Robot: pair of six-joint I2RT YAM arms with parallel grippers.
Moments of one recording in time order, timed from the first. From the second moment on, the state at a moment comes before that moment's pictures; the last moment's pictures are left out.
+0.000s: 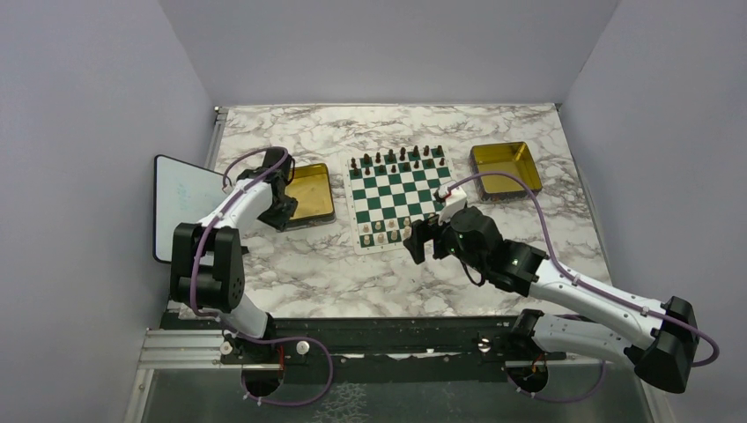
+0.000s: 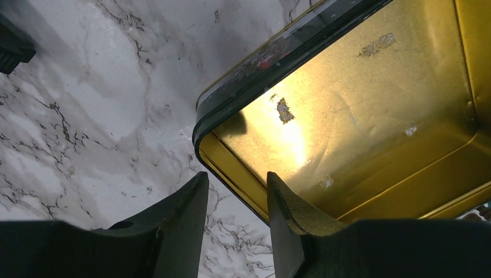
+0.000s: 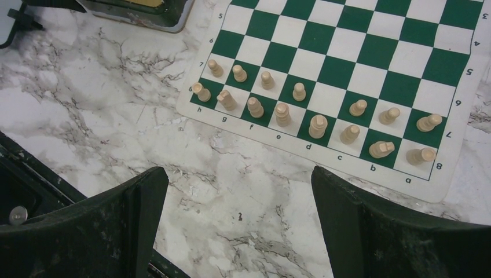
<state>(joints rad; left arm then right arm) -0.13 1.56 1.06 -0.78 -0.26 -1.27 0.93 0.97 0.71 -0.23 0.26 0.32</state>
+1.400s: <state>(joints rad) -0.08 1.80 1.34 -0.65 -0.45 -0.43 0.93 1.00 0.71 -0.23 0.27 0.33</state>
